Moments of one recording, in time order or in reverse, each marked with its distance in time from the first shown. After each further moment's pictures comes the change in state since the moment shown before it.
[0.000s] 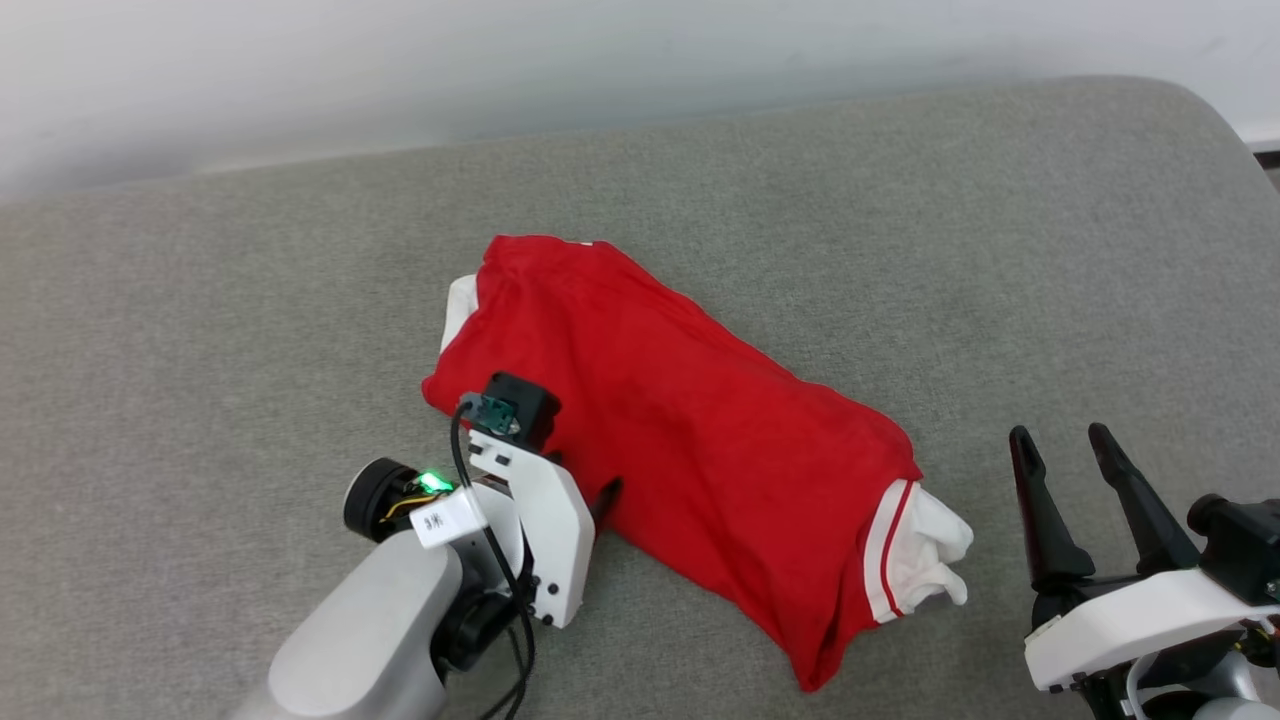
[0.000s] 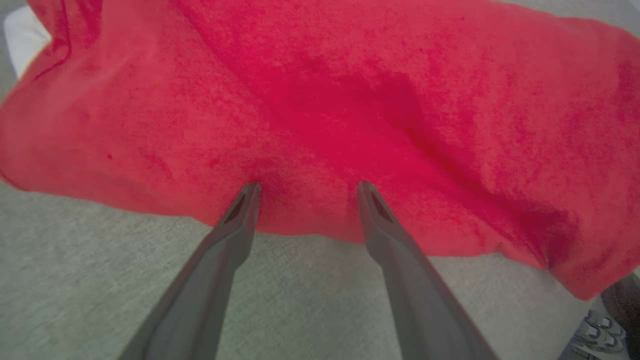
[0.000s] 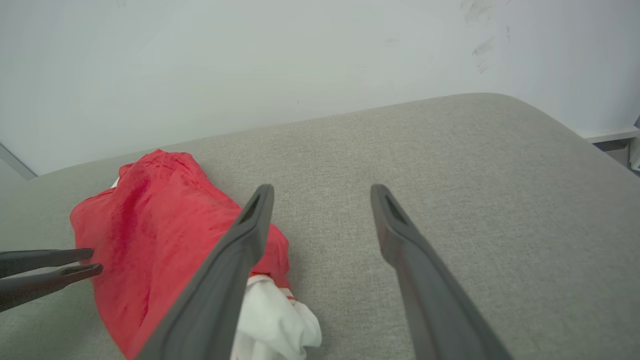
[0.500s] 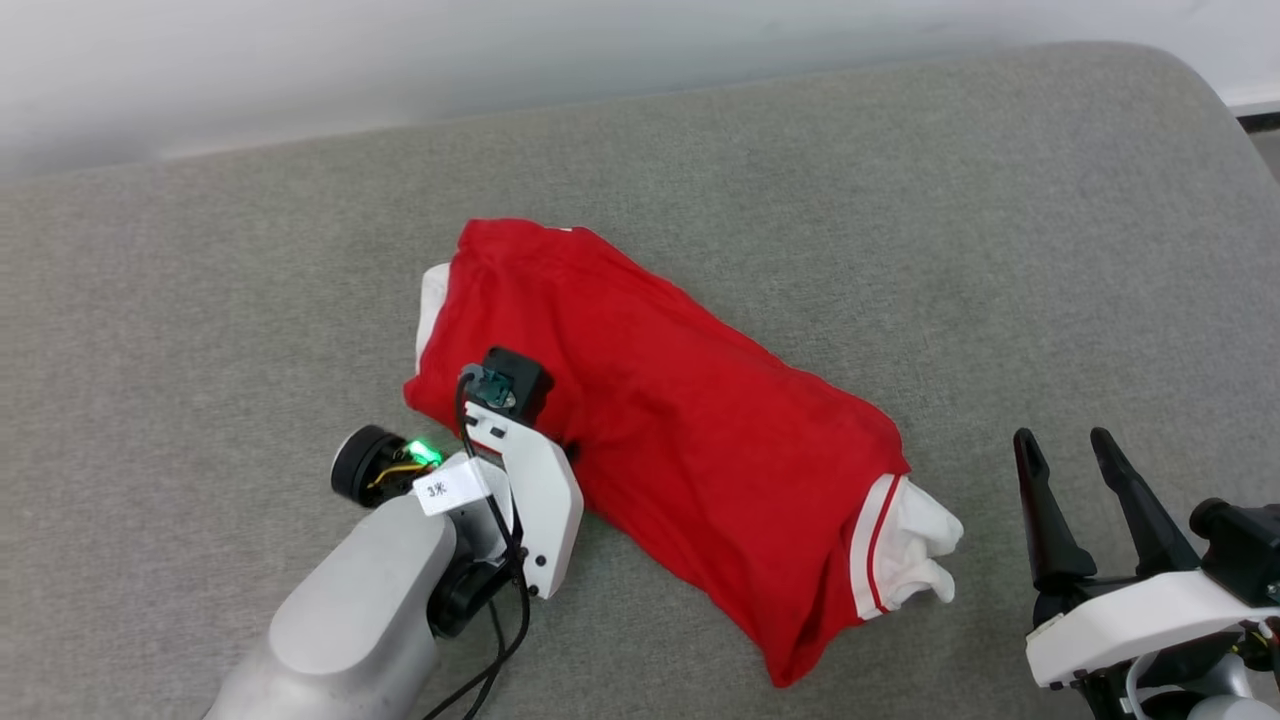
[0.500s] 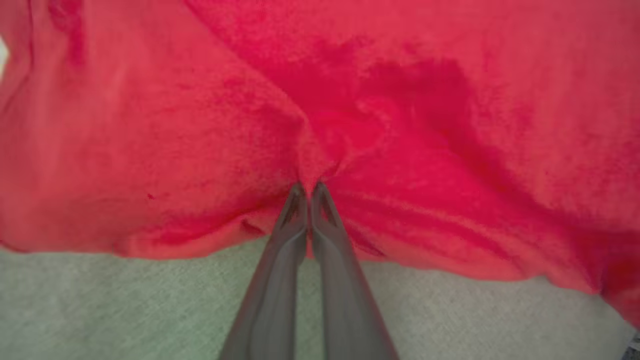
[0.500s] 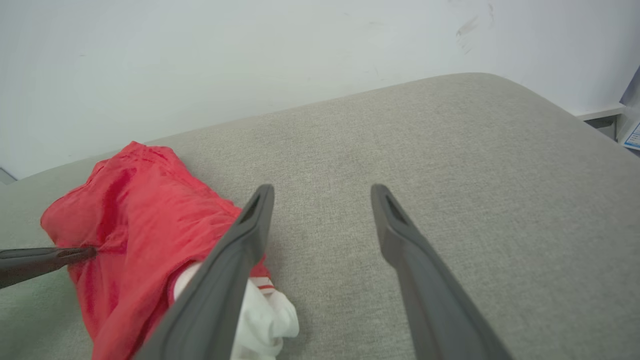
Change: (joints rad) left arm -0.096 0.001 -0.035 0.156 0.012 -0.056 0.013; right arm -0.015 0.000 -0.004 0.057 0.026 0.000 -0.042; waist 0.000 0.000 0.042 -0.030
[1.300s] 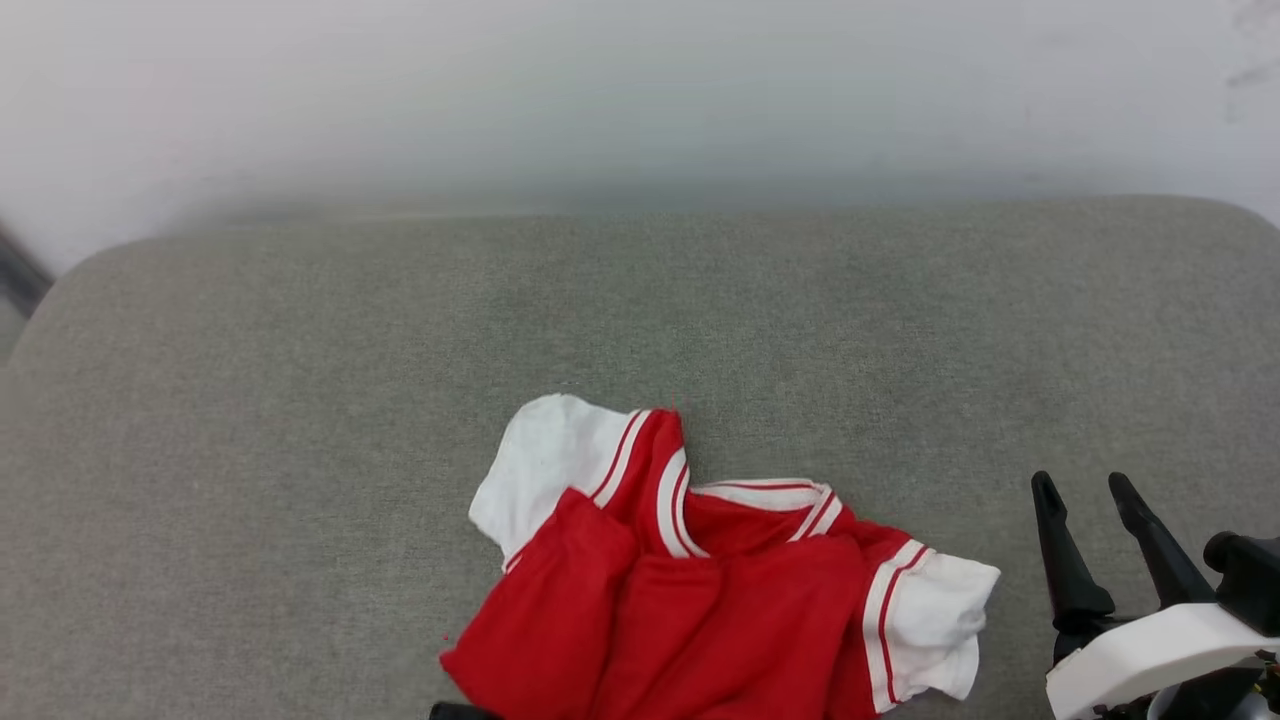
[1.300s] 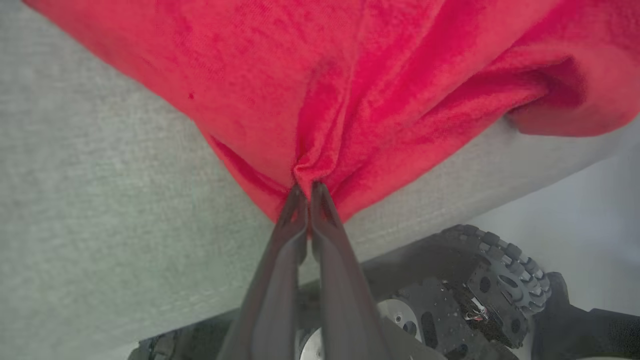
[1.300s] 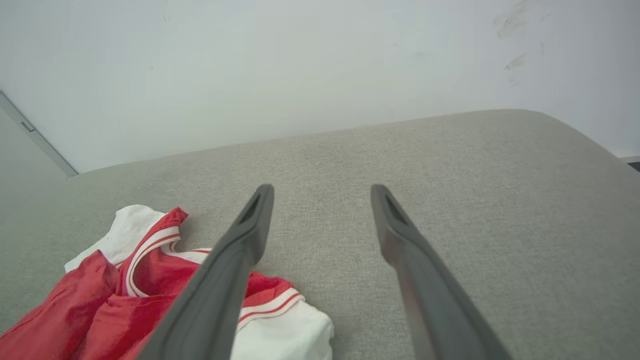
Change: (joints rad) left arm 0.647 0.109 0.014 -0.432 -0.119 0.255 -0.080; right arm 0.066 0.000 -0.038 -0.033 -0.013 0.000 0.062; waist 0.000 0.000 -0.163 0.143
